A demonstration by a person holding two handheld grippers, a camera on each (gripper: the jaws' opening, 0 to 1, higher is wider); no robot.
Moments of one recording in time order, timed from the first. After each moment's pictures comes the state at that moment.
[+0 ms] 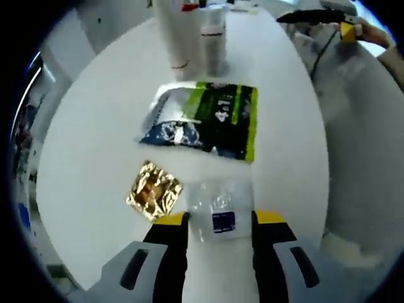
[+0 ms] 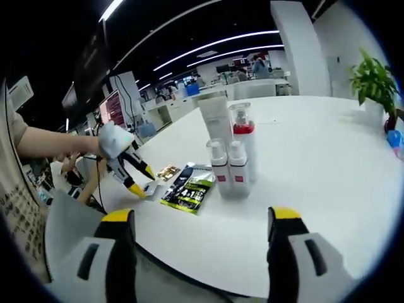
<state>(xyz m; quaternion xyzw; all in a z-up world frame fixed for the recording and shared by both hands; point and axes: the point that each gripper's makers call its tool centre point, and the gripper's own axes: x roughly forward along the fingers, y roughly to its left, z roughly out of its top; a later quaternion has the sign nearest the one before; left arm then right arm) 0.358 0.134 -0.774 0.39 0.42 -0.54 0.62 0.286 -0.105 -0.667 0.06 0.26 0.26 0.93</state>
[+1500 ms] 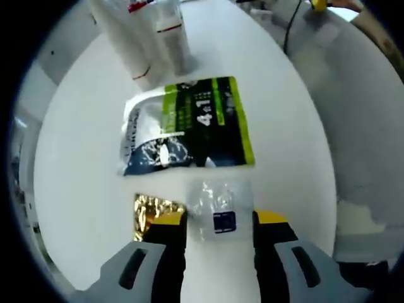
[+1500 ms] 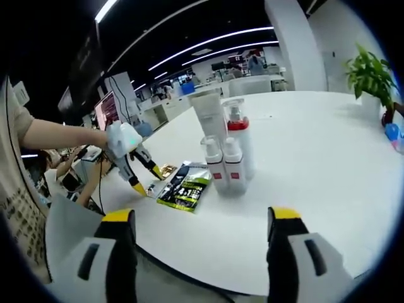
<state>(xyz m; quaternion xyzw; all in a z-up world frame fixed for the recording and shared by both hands) 0.374 0.116 -0.784 0.44 0.40 -0.58 0.55 0.289 -0.110 -0.672 0.07 0.27 0.25 0.93</state>
